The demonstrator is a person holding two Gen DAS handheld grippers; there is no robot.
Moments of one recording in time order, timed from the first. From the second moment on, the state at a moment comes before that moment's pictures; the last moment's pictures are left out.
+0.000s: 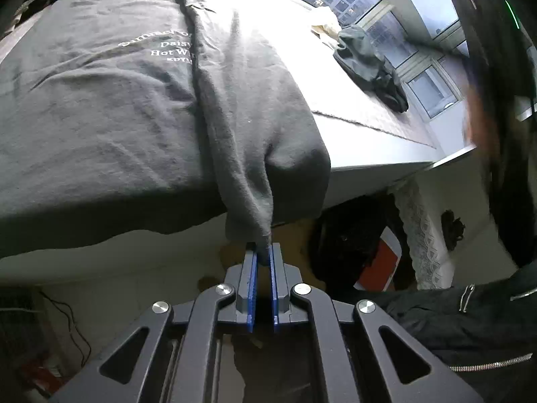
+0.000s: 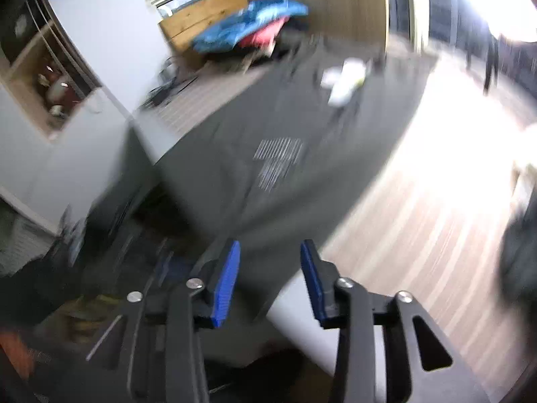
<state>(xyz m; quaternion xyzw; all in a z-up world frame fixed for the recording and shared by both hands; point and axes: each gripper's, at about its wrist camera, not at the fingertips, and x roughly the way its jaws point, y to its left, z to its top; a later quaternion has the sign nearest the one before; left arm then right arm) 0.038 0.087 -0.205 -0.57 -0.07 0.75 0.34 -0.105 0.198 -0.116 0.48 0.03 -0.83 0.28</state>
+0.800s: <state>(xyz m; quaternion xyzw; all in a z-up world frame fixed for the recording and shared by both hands) 0.025 0.087 -0.203 -0.55 -0.12 0.76 0.31 -0.360 0.167 -0.197 0.59 0.06 -0.80 0.12</state>
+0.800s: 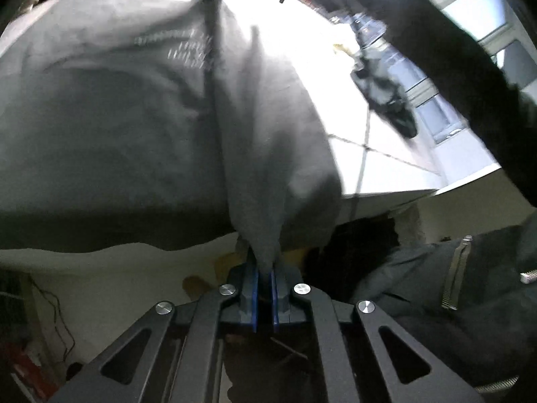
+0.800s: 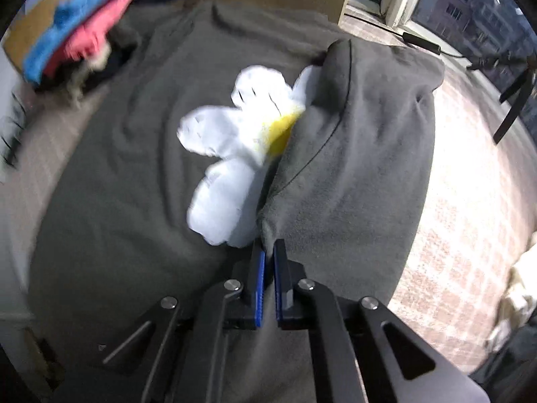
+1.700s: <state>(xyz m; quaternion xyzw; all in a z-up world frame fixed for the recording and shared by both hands) 0.067 0.024 -0.194 -0.58 -0.12 0.77 0.25 -0.053 0.208 -0.206 0.55 0.05 -0.80 0.23</state>
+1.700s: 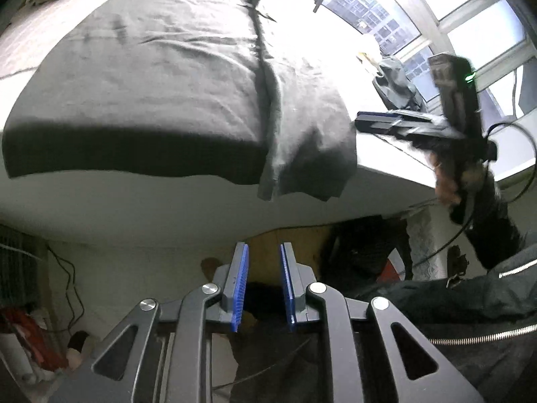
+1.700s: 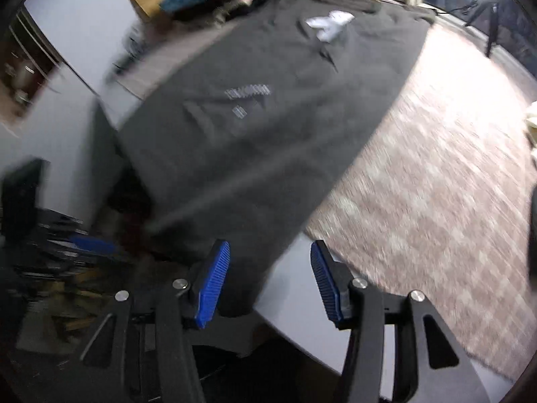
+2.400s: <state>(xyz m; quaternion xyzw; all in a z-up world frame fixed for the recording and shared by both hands) -0.141 0.096 -0.014 -0.43 0.05 0.84 0.33 -0.191 0.306 0.102 0.37 0.00 -0.90 0.22</state>
